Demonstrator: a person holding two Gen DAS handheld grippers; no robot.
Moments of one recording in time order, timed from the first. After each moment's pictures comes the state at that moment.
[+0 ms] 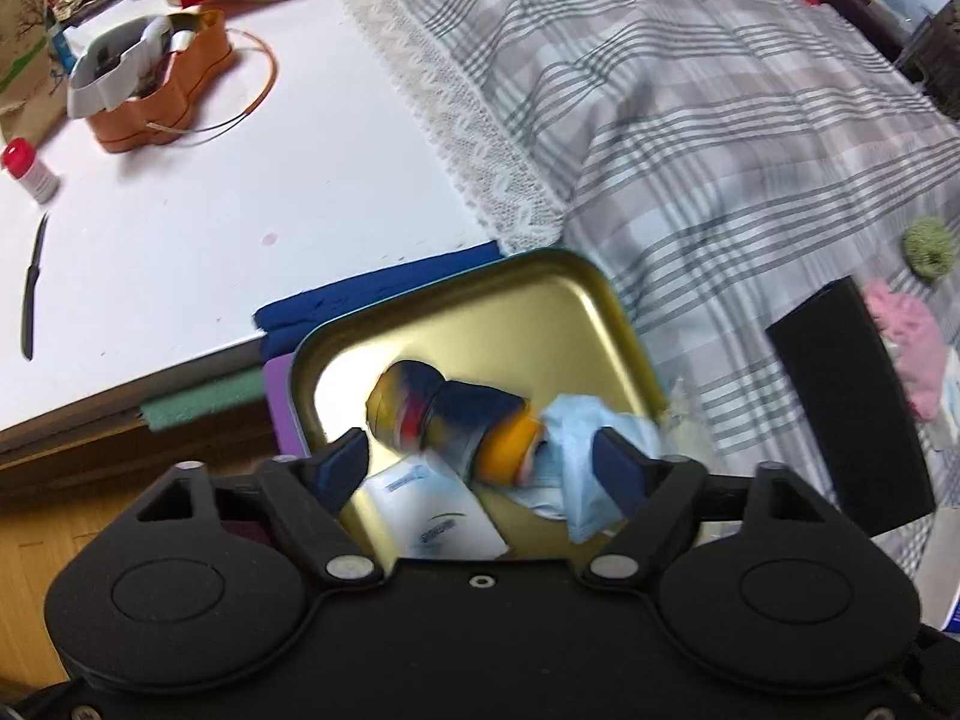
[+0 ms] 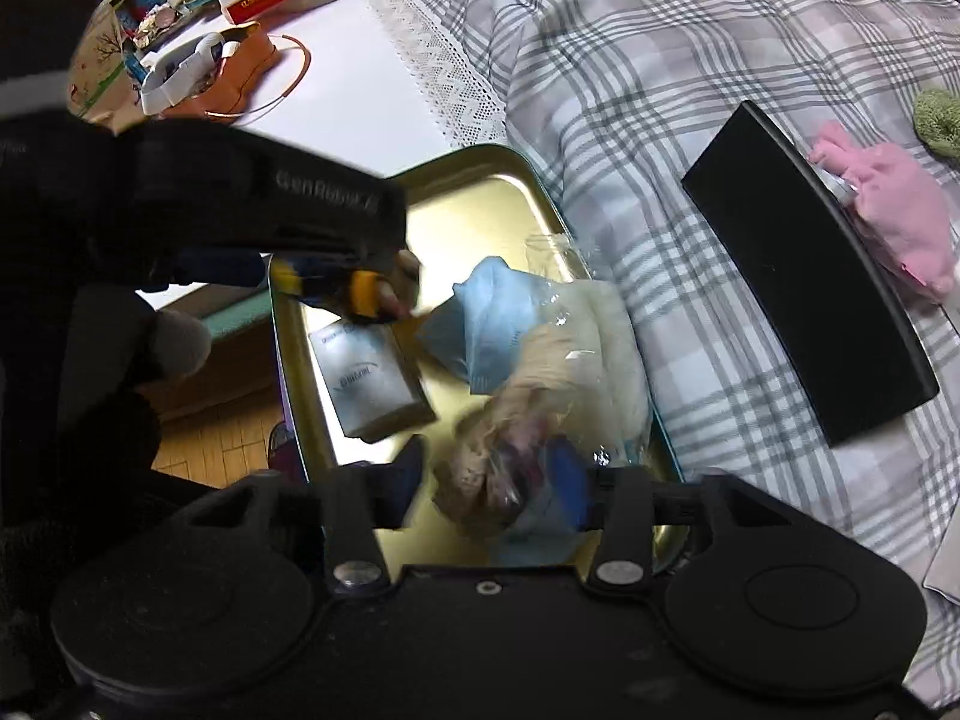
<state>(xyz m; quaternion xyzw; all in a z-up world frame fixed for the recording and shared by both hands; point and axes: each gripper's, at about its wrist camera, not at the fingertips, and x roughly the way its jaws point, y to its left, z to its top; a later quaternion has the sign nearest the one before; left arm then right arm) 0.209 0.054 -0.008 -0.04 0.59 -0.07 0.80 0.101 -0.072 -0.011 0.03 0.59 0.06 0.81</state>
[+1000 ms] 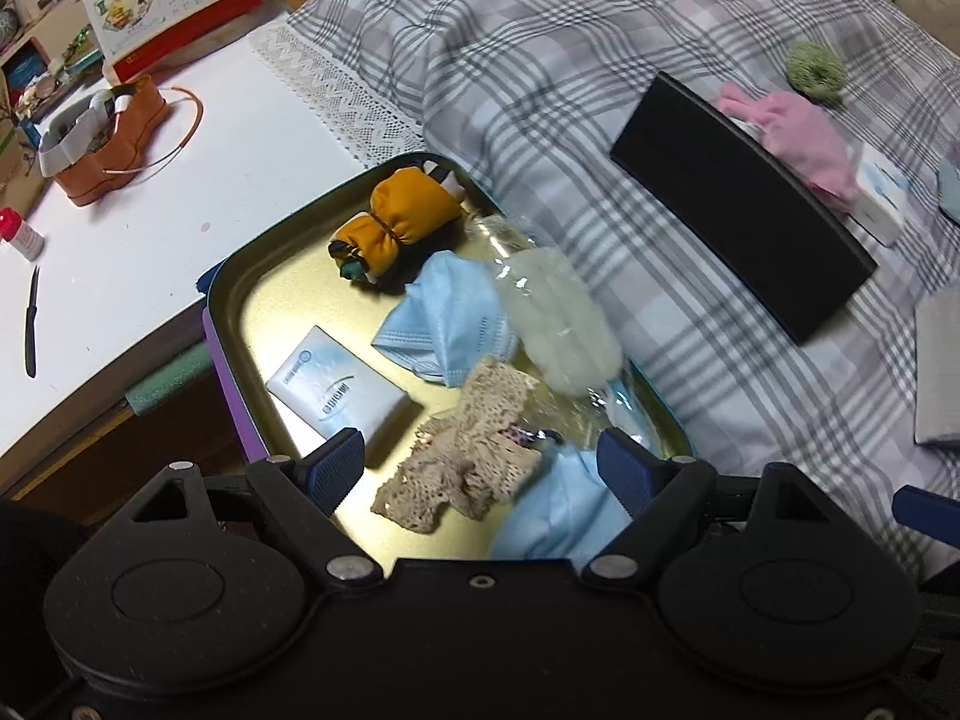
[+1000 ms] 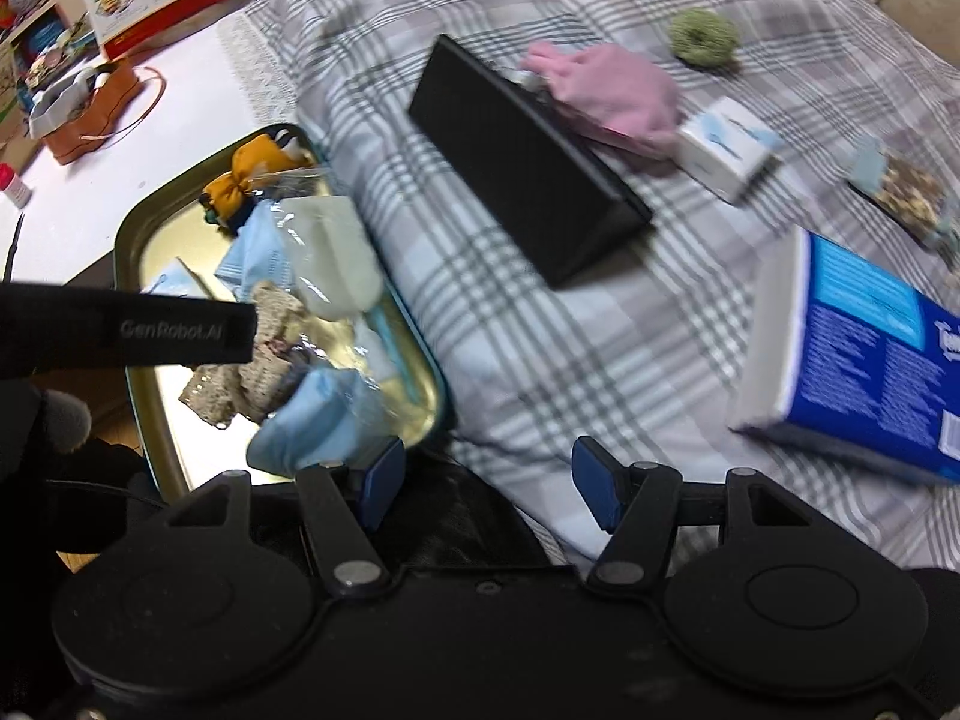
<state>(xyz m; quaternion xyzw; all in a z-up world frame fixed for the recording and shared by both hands) 0.103 -0.020 -0.003 0.07 0.56 -0.12 0.82 -0.001 -0.157 0.000 0.02 0.56 -0.08 0.83</state>
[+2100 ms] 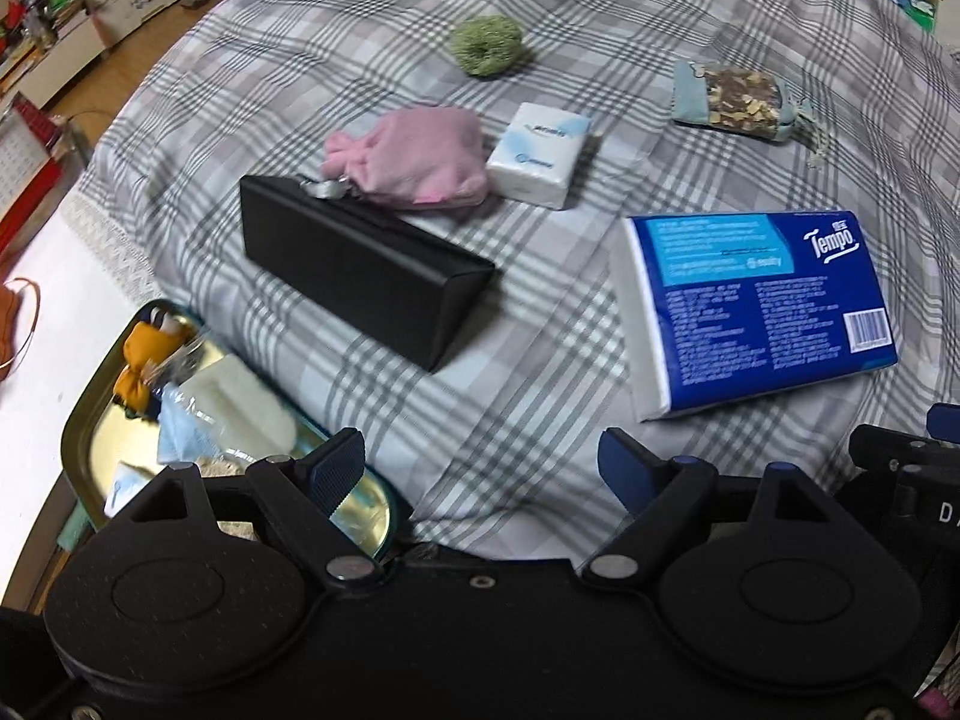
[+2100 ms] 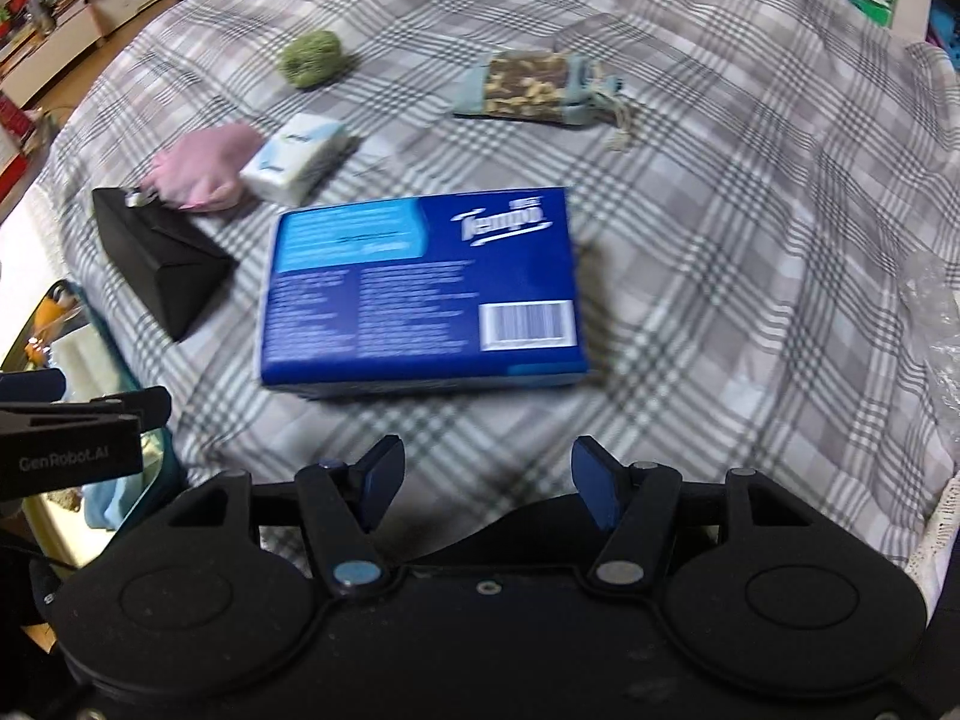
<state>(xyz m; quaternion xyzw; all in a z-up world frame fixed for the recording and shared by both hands) 0.045 -0.186 0.038 0.17 0.53 -0.26 0.79 -0.093 -0.337 0.043 0.12 0.53 -0.25 0.80</state>
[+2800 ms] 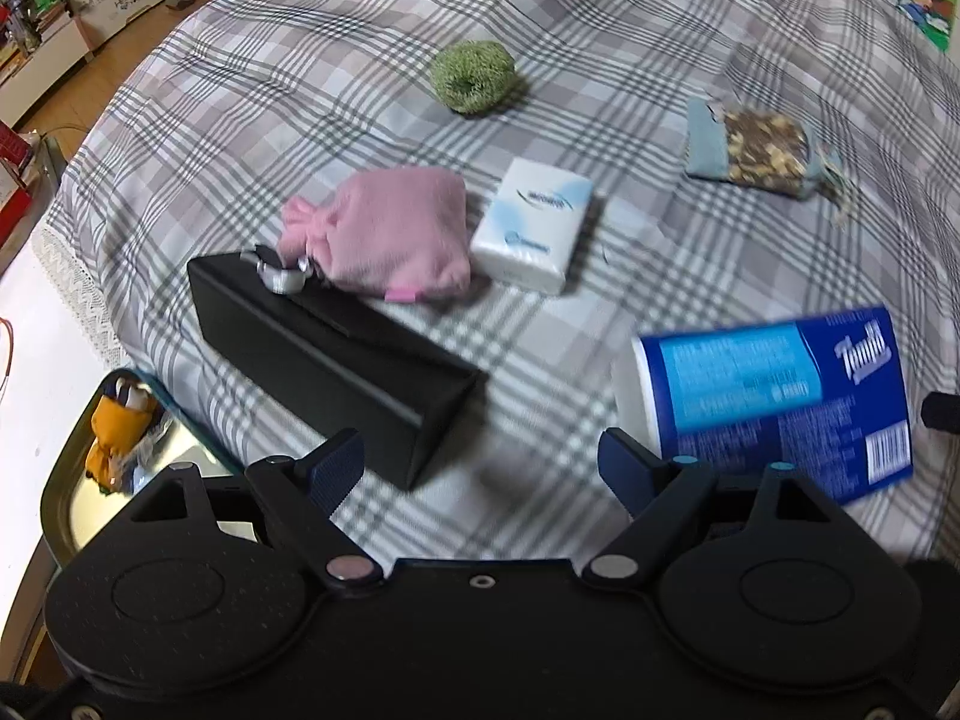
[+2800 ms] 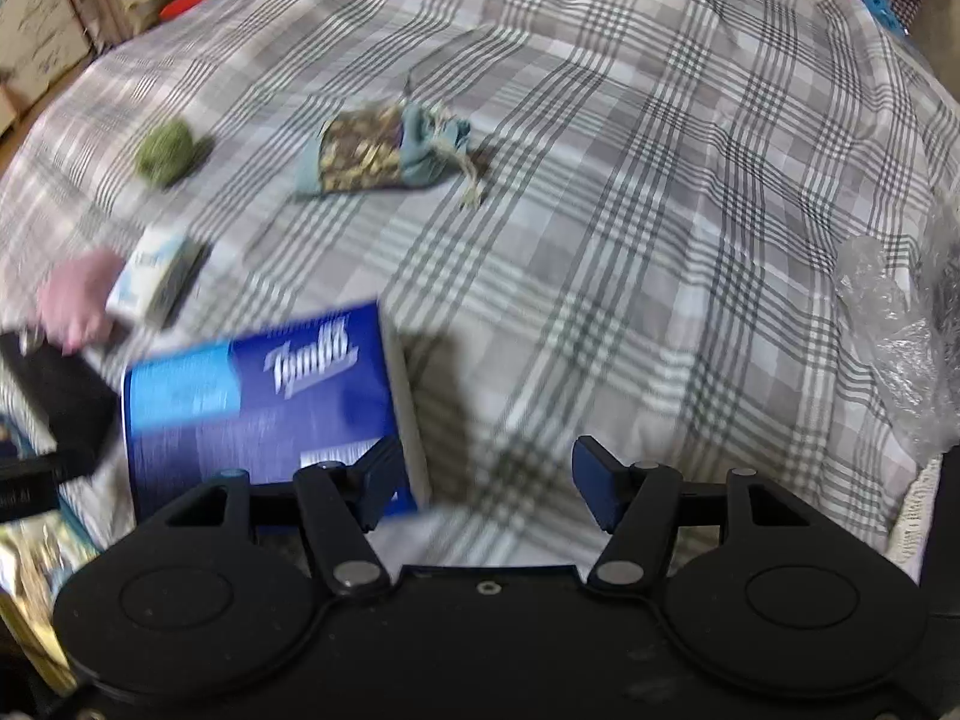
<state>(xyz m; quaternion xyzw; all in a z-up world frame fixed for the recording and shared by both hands) 0.101 -0.227 0.030 0.16 0.53 -0.26 0.79 -0.071 -0.427 0.050 0.18 0.49 -0.32 0.79</state>
